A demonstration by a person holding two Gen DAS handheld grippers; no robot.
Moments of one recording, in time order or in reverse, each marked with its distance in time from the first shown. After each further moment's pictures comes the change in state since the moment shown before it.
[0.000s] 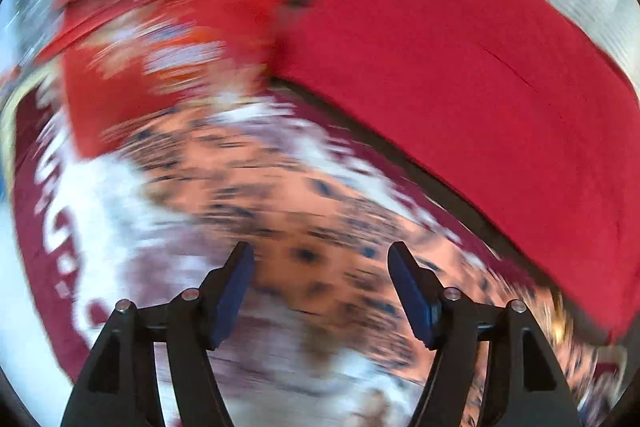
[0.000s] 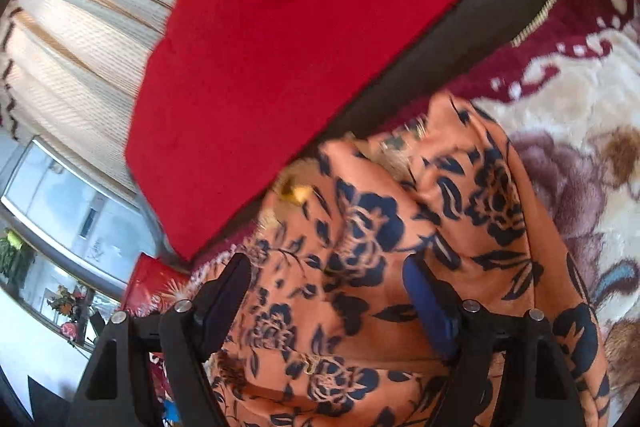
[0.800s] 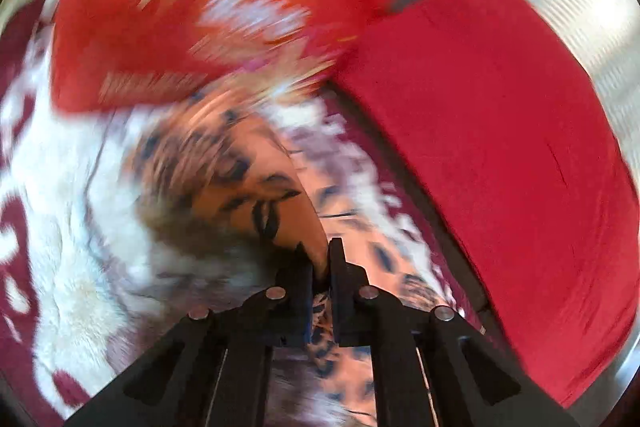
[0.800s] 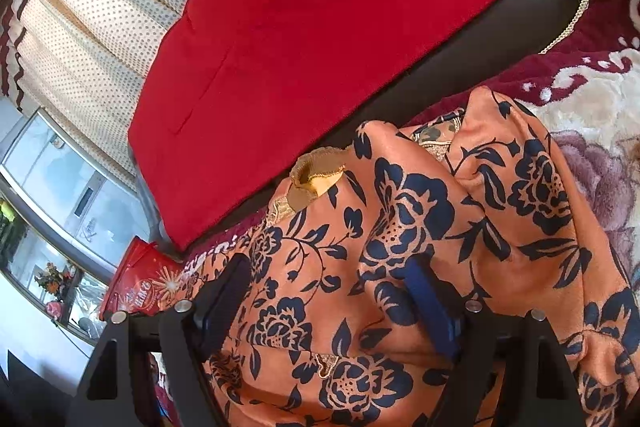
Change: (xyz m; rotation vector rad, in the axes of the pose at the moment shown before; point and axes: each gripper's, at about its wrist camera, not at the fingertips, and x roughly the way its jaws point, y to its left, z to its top) left arm 0.055 0.023 0.032 -0.158 -0.026 -0.142; right arm 0.028 0.029 -0.019 -0.066 0.007 -0.011
